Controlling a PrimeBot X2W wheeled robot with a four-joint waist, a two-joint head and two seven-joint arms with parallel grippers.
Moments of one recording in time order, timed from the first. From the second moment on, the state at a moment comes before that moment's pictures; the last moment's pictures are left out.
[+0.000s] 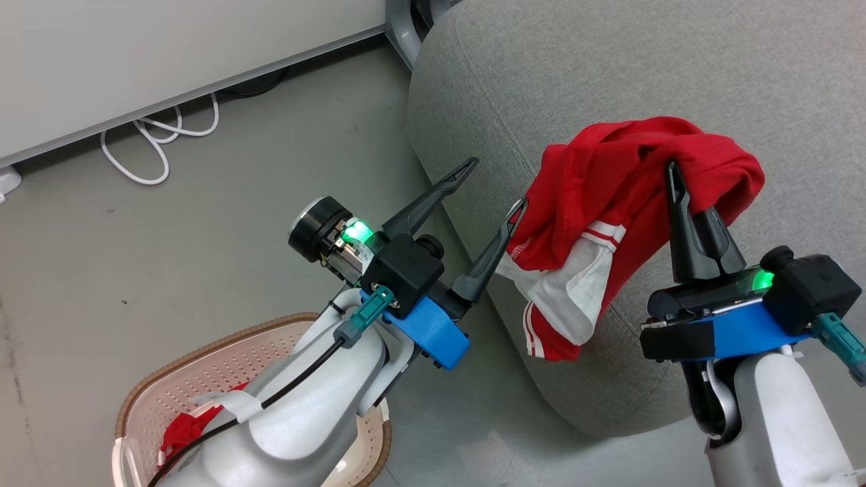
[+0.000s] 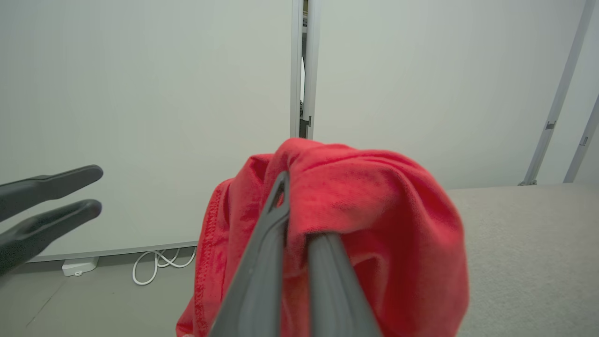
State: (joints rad) left arm -0.68 0.16 -0.82 0.38 -0.33 -0.04 -0.26; right arm -0.34 -0.05 0.04 0.12 0.12 0.13 -0.26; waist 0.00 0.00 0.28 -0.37
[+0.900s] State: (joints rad) left arm -0.81 0.21 -0.81 0.30 -0.28 -0.01 -0.22; right arm -0.79 -0.16 -0.19 -0.05 0.11 0.13 -0.26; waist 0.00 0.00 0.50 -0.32
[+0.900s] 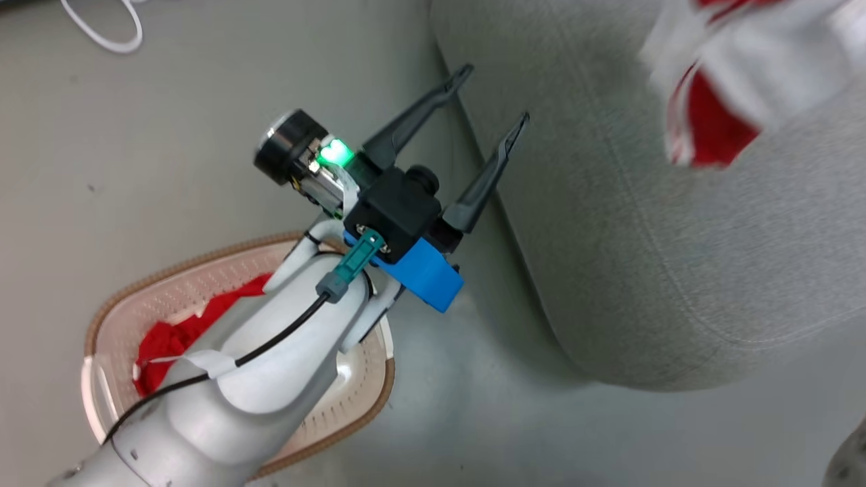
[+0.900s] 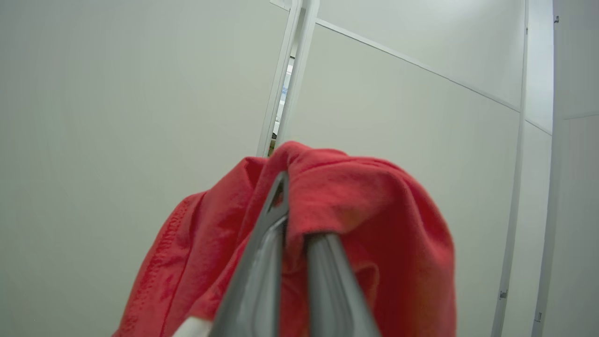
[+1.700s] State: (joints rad) left arm -0.93 0.25 -0.81 0.24 -0.23 0.00 -0.19; right arm -0.97 -0.42 -0.49 0.30 0.14 0.13 -0.26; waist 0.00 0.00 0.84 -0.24
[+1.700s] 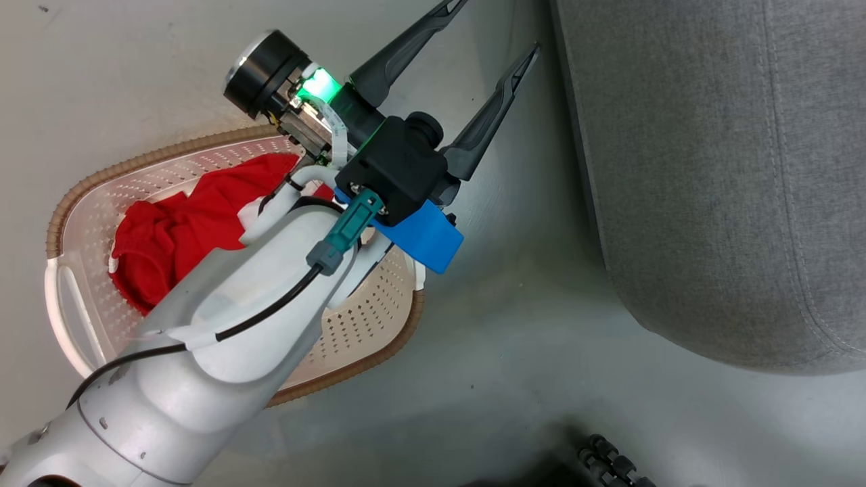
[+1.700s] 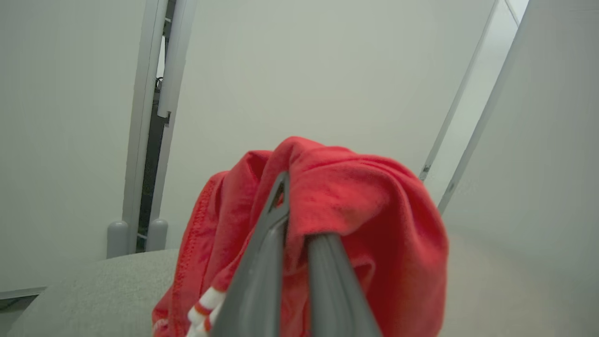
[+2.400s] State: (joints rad) left arm -0.92 0.23 -0.82 0.27 -0.26 0.03 -0.23; right arm -0.75 -0.28 -0.47 0.46 0.16 0.13 -0.26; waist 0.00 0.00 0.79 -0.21
